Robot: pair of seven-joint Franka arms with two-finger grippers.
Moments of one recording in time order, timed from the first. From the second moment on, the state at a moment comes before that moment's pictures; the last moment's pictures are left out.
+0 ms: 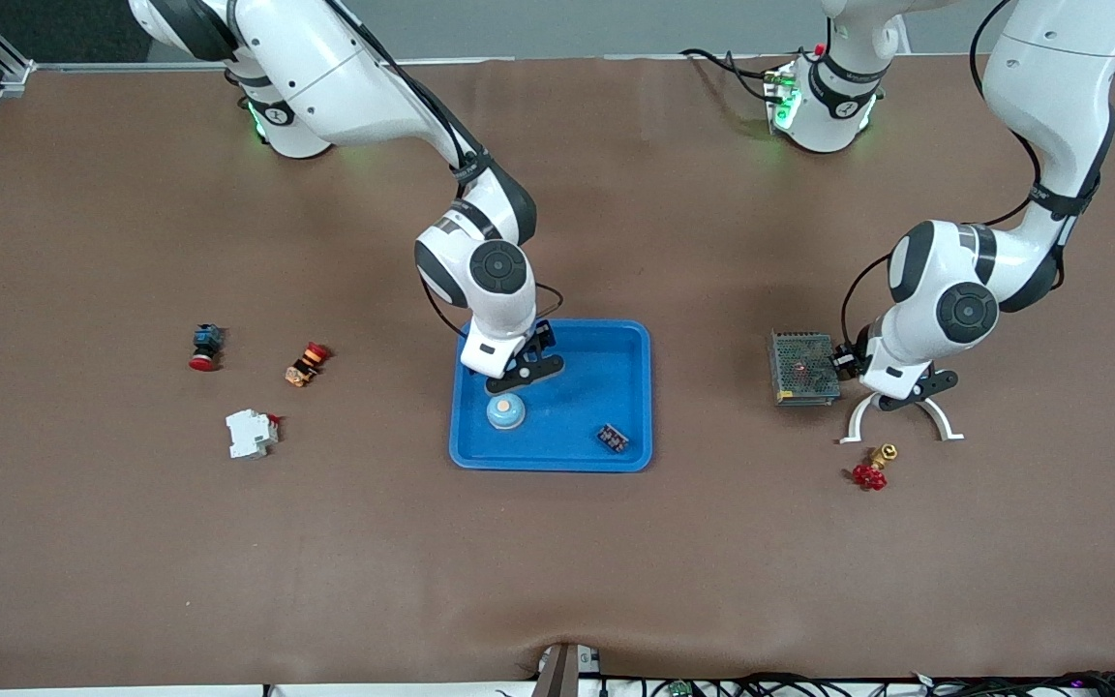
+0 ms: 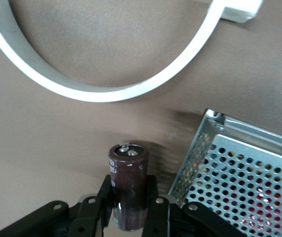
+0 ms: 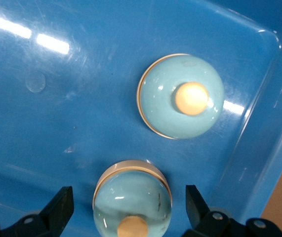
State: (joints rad) left arm 0.17 0.41 -0.25 -2.17 0.20 2.40 -0.56; right arm 0.65 0.72 0.07 -1.65 -0.14 2.36 0.44
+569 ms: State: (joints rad) left arm 0.16 0.42 -0.25 -2.14 0.20 2.40 -0.51; right arm 0.65 0.74 0.07 -1.69 -0.14 2.43 0.44
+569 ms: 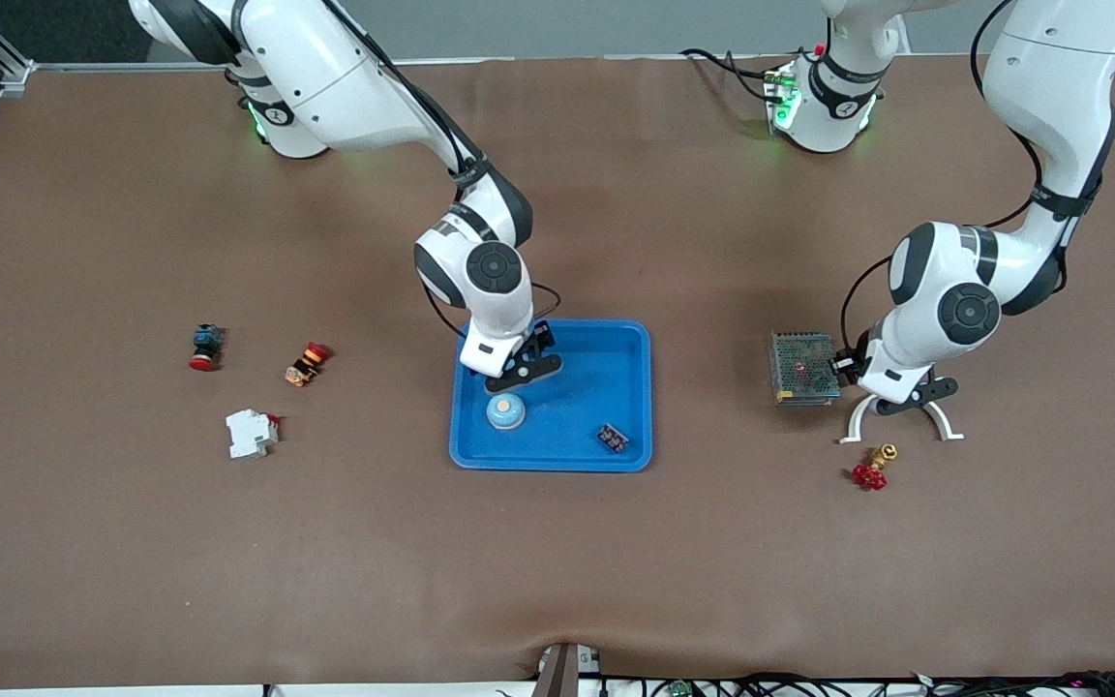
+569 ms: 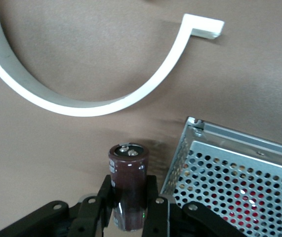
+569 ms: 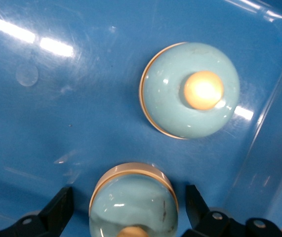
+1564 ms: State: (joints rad) left arm 0.16 0.45 -0.25 -2.13 0.23 2.40 -0.39; right arm 0.65 0.72 0.08 -1.66 -0.13 2.37 0.44
